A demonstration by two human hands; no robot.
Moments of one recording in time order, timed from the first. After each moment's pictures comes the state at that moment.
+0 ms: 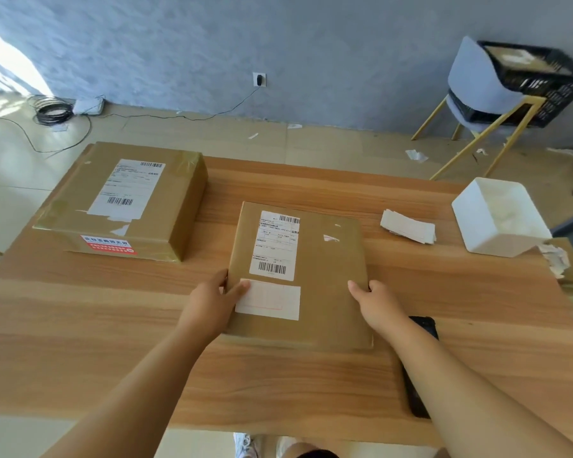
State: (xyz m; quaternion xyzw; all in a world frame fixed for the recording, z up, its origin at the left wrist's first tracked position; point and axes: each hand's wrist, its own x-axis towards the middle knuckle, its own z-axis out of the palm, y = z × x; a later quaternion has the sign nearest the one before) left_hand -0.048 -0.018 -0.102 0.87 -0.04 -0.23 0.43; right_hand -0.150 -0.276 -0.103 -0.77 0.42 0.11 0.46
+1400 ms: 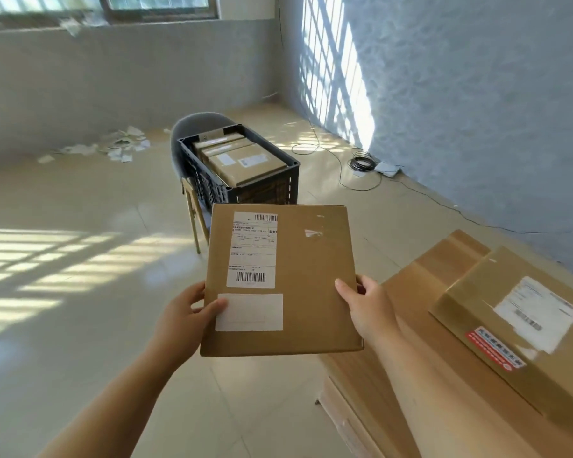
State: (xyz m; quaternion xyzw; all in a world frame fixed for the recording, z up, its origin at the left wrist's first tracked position) left_hand -0.127 0.545 -0.024 0.78 0.31 0.11 0.53; right_hand 0.032 0.311 -0.044 -0.81 -0.04 0.17 0.56
